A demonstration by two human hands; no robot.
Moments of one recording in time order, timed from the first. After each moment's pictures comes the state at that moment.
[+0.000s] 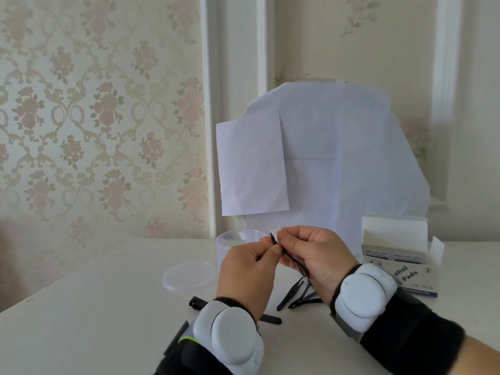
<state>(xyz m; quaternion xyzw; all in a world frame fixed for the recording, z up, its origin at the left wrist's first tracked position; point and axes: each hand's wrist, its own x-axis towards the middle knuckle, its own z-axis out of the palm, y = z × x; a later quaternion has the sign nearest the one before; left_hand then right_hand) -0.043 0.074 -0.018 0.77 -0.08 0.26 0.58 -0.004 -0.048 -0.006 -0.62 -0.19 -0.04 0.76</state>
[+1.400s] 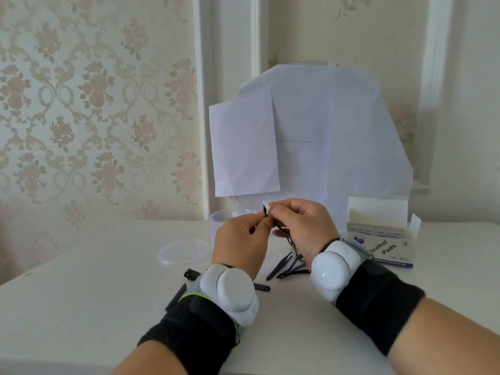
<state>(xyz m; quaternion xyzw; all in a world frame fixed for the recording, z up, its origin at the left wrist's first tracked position) -0.042 0.072 -0.015 0.79 -0.09 0.30 0.52 -0.012 -0.045 -0.001 -0.67 -0.16 -0.17 0.71</state>
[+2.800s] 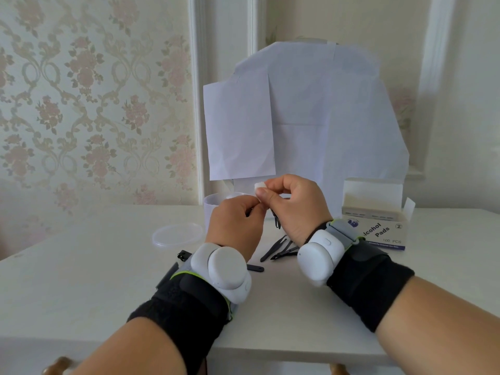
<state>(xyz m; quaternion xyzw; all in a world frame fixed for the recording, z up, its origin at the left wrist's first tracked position) -0.041 0.073 -0.016 0.83 -0.10 0.31 0.46 -0.011 -0.045 -0.001 -0.77 -0.20 -0.30 0.52</state>
